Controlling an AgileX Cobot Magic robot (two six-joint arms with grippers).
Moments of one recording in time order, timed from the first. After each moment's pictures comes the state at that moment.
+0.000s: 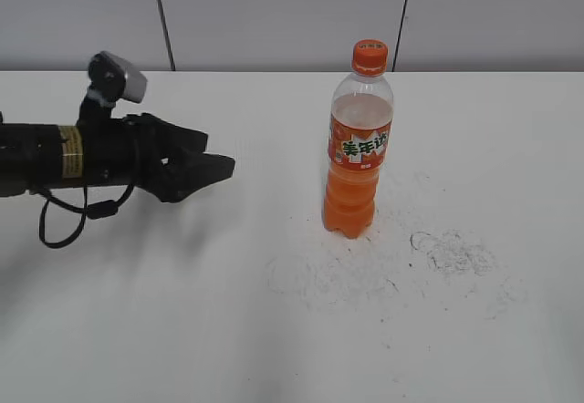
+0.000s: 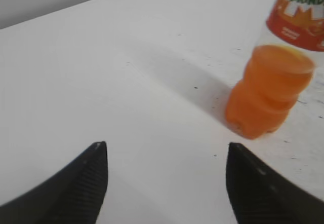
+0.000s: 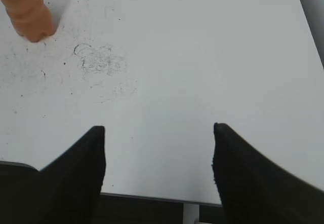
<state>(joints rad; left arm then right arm) -0.23 1.91 -0.80 1.09 -0.86 -0.61 0.03 -0.01 -0.45 0.05 1.09 -0.15</state>
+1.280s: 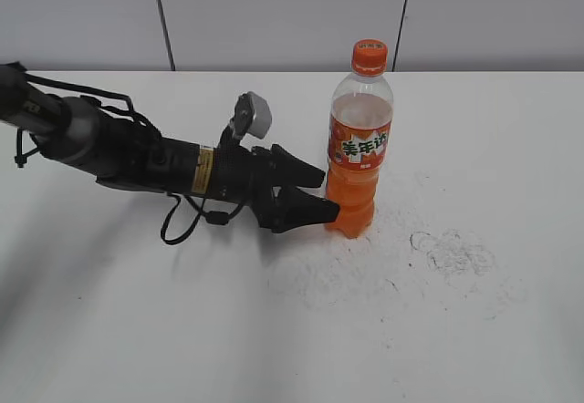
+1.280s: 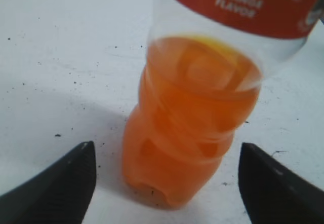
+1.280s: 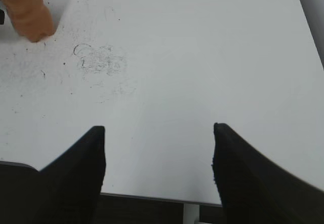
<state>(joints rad) -0.41 2.37 -1.31 1.37 -1.05 -0.81 0.03 -0.01 -0.45 0.05 1.09 -0.15</state>
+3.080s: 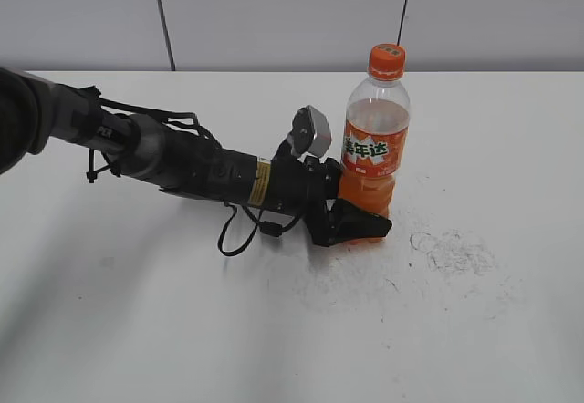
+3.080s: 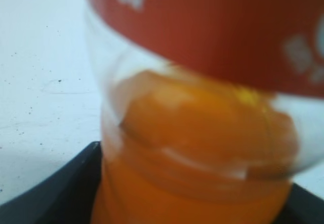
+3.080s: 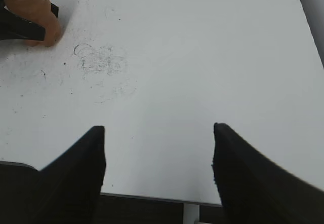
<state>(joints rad) -0.55 2.49 -1.49 1.35 -1.02 -0.80 0.03 -0.01 -0.45 0.05 1.09 -0.15</state>
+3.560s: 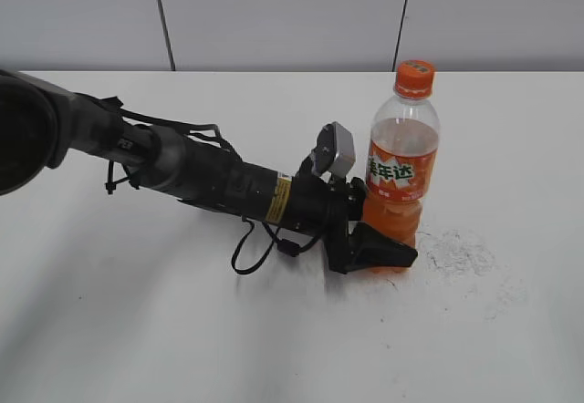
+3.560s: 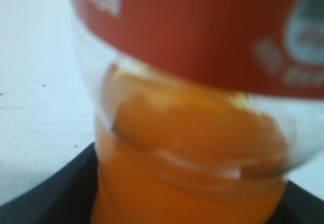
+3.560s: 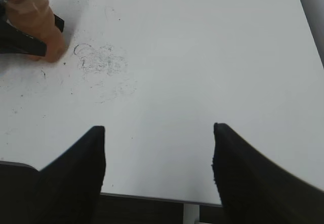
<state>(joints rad) -0.60 2.49 -1.49 1.37 -1.08 -0.80 0.03 -0.01 -0.45 0.05 1.09 -0.15</state>
